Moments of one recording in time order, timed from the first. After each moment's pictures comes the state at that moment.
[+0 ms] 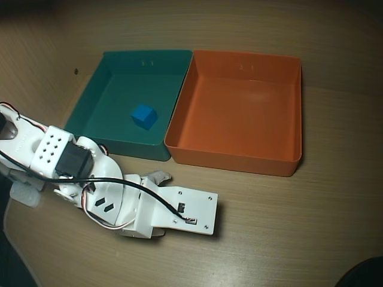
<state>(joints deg) 4.9 70.1 84.9 50.4 -98.5</state>
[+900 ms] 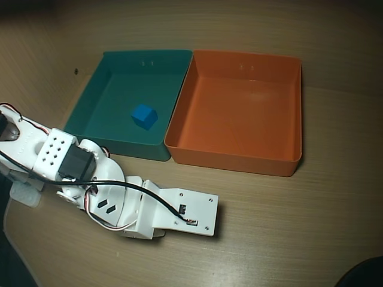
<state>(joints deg) 4.9 69.7 84.9 50.1 -98.5</state>
